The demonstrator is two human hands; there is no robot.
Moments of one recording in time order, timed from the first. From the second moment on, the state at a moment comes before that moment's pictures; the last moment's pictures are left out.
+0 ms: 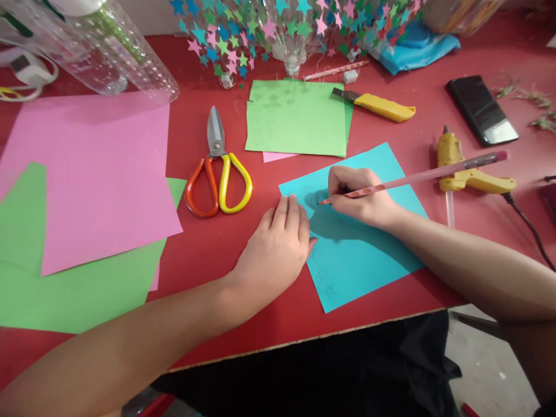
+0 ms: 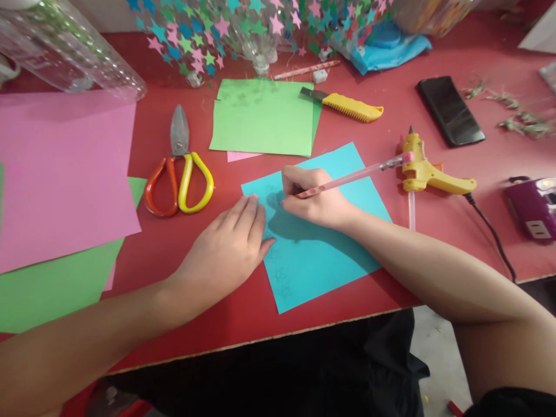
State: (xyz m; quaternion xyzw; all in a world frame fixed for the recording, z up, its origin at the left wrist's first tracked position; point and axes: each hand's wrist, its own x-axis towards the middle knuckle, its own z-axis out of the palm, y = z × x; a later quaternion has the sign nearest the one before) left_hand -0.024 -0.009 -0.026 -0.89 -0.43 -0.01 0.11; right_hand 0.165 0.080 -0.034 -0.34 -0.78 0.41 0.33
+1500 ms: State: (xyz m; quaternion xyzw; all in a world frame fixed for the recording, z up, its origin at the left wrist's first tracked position) left_hand -0.024 -0.010 -0.028 -0.89 -0.43 -0.02 0.13; right_hand 0.161 0.075 -0.035 -0.37 -0.78 0.37 0.34
